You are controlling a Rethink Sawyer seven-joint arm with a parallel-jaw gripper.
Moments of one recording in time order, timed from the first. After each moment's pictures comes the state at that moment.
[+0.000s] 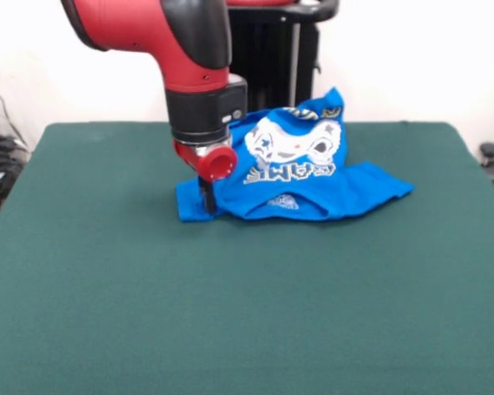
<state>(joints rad) -0.54 -0.48 0.12 1.87 -0.20 0.09 2.52</state>
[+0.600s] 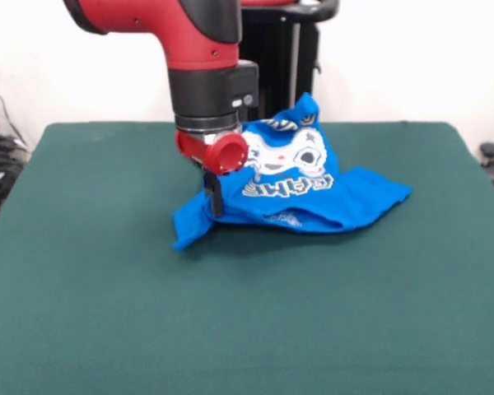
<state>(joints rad) -0.53 -0.57 0.19 1.85 -0.20 0.09 2.52</state>
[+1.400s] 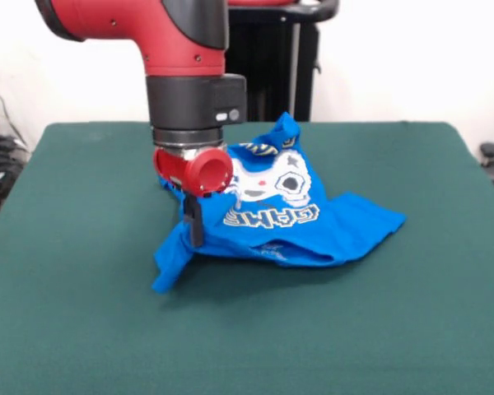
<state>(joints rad) -0.53 -0.54 0.22 1.71 -0.20 0.09 2.52</state>
